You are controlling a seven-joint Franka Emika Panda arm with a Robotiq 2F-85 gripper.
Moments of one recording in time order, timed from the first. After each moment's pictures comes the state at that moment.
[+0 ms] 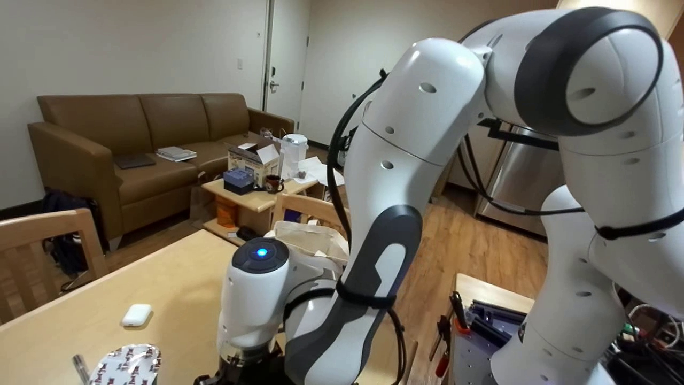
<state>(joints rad) 0.51 0.66 -0.05 -2.20 -0.17 2.95 1.16</state>
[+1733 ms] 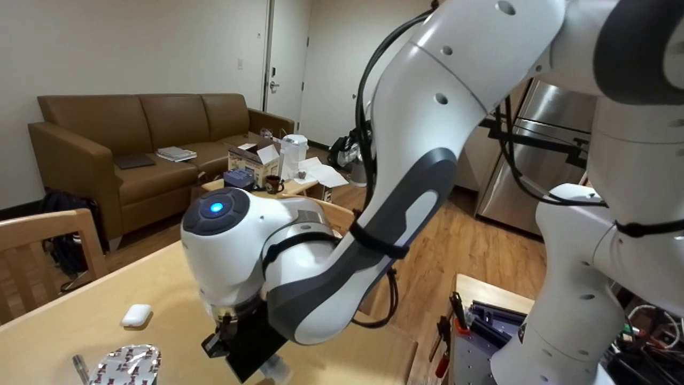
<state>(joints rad) 0.69 0.48 -0.23 -2.14 -0.36 2.51 1.10</state>
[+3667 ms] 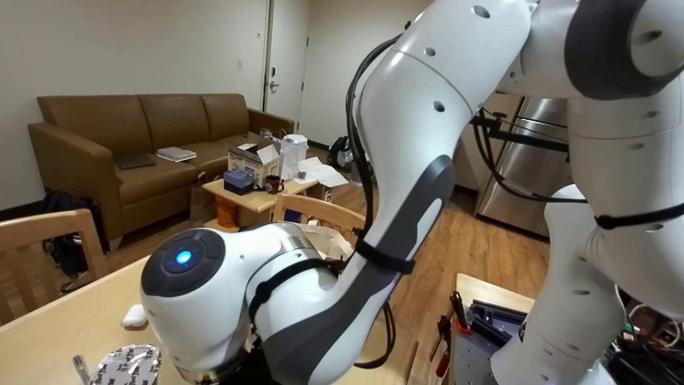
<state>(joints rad) 0.41 0.54 0.18 -2.07 -0.54 2.44 1.25</state>
